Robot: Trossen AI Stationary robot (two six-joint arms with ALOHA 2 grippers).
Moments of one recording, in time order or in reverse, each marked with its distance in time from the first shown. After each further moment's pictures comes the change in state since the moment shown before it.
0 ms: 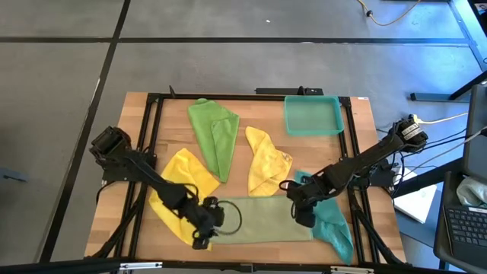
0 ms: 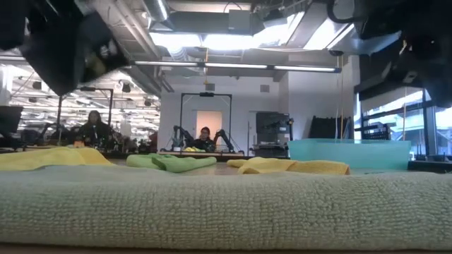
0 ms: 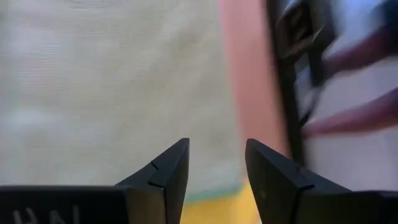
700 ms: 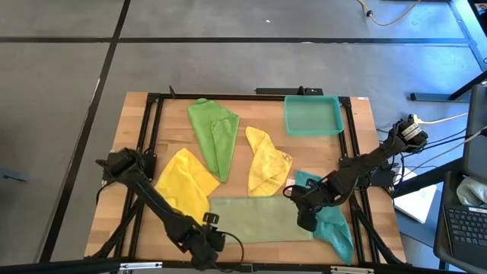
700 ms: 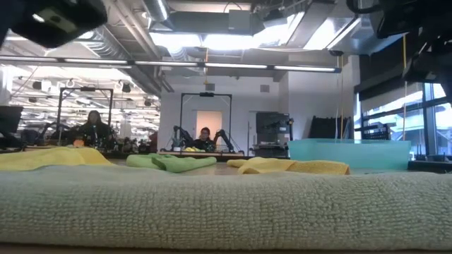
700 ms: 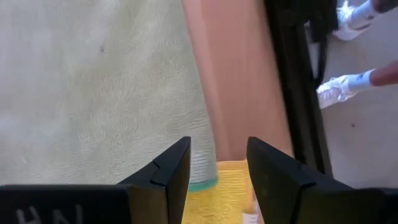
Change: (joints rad) left arm -0.132 0.279 0.351 -0.311 -0.118 0.001; right arm 0.092 0.000 -0.003 -0.024 0.098 0.120
